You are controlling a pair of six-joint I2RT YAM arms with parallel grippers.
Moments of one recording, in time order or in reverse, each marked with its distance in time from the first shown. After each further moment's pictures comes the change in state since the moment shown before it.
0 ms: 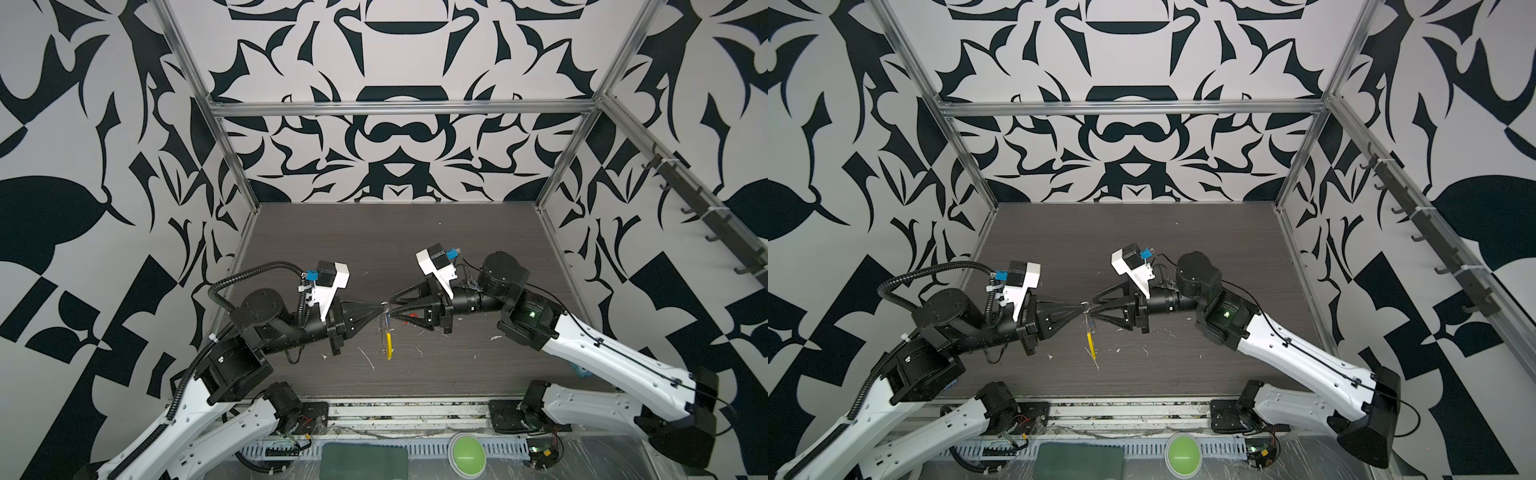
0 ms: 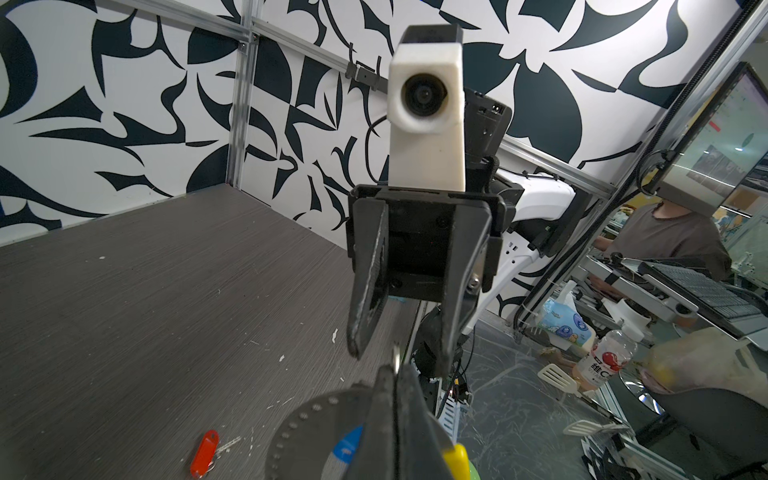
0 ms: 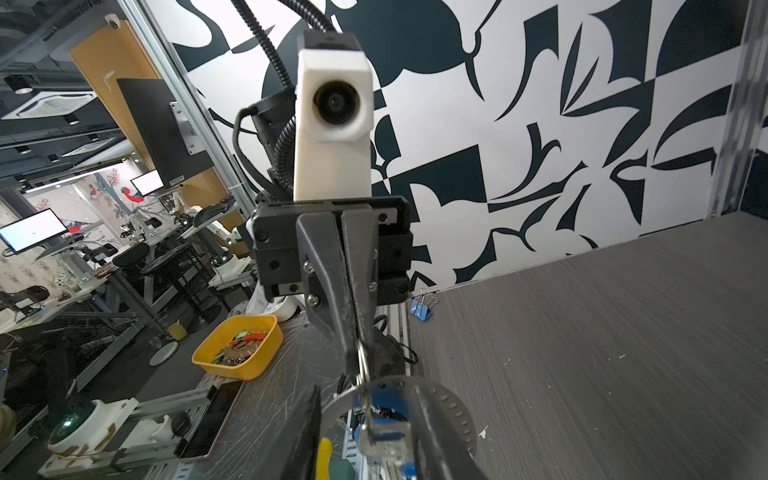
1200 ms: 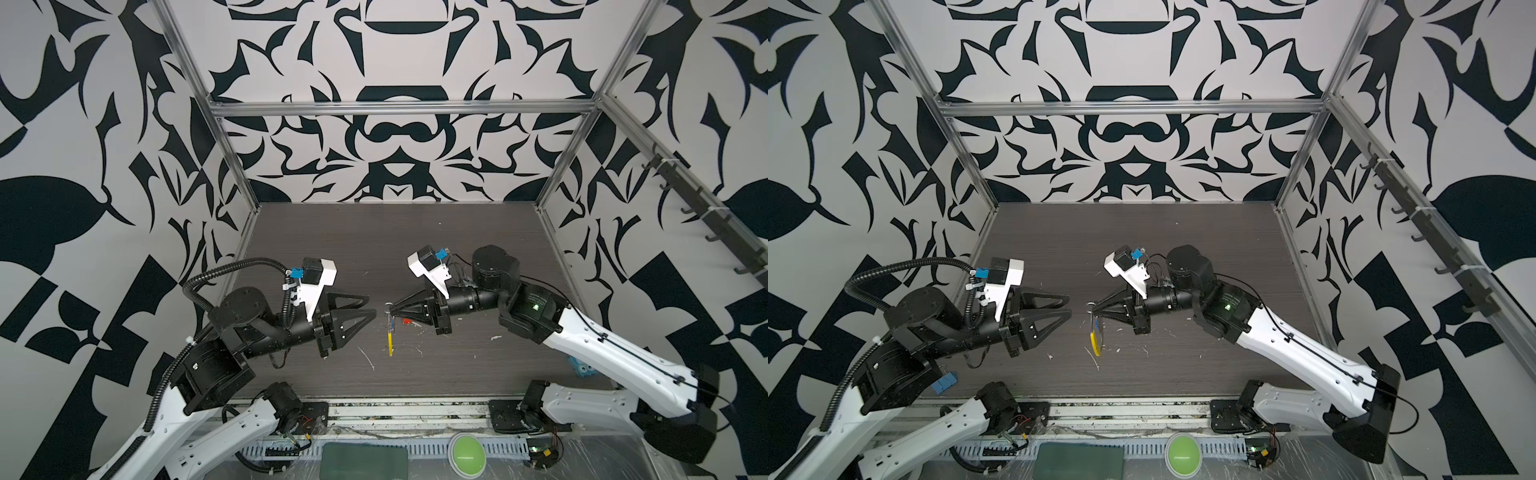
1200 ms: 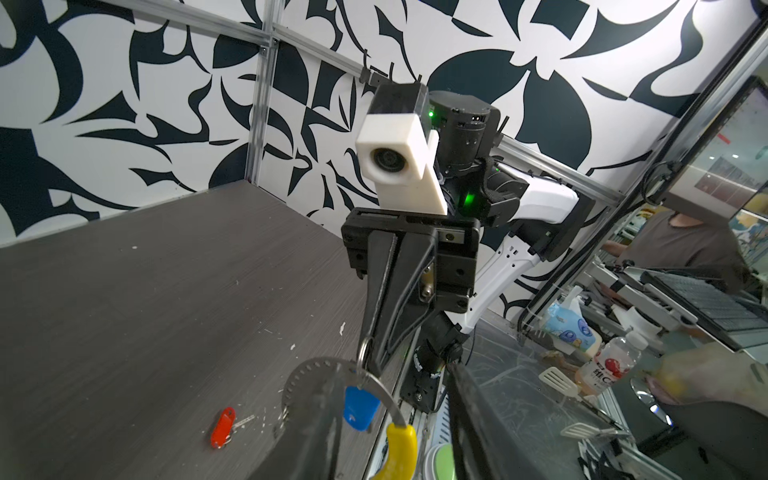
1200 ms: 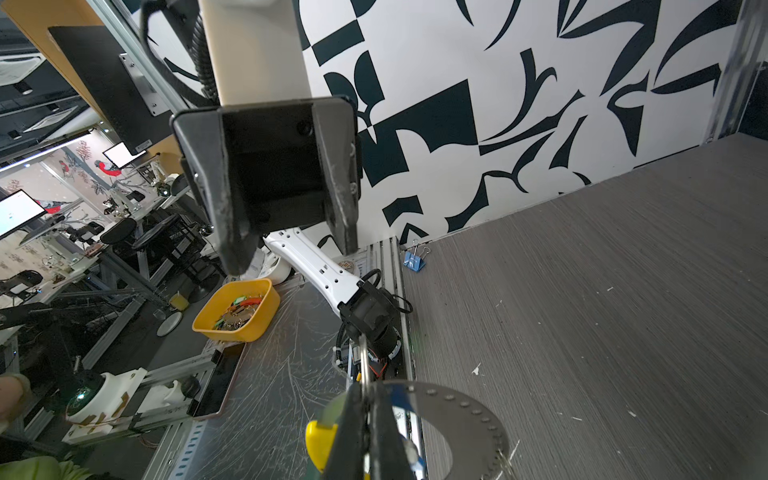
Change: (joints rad) left arm 0.003 0.017 0.156 -0.195 -0.033 0.013; right arm 0.000 0.030 0.123 -0.314 0.007 -0.099
